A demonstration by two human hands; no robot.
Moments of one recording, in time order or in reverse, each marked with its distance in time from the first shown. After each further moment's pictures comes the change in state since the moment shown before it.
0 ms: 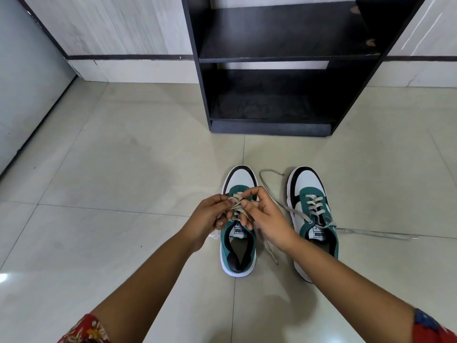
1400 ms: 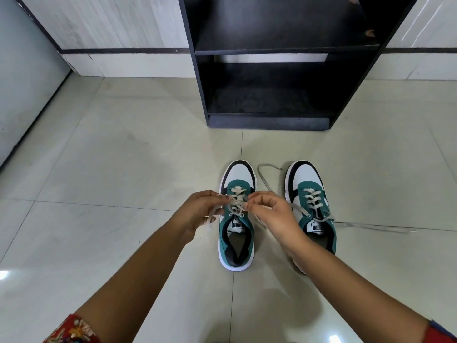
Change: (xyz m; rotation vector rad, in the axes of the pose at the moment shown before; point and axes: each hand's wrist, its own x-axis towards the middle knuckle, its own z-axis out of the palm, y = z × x) left_hand -0.006 0.016 -0.005 0.154 0.111 -0.165; right_hand -0.019 -0.018 -0.001 -0.122 0.243 0.107
